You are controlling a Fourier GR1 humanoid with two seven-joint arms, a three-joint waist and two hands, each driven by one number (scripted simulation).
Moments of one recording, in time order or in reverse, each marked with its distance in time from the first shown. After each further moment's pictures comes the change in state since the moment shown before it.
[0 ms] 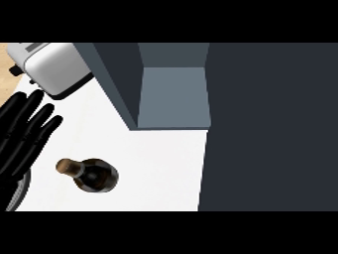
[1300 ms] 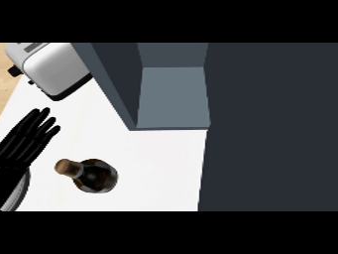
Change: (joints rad) left arm 0.244 0.018 0.281 0.399 0.232 -0.439 -0.424; right arm -0.058 -0.009 0.008 -0.006 0.011 -0.034 0.049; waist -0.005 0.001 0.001
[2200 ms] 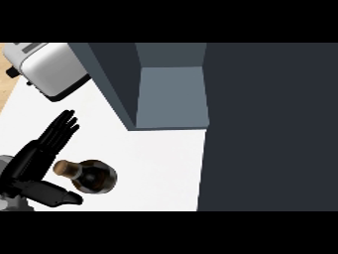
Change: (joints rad) left arm -0.079 -0.013 0.004 0.445 -0.247 -0.055 -0.332; right arm 0.018 -0.017 -0.002 -0.003 0.000 0.009 -0.014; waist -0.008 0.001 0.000
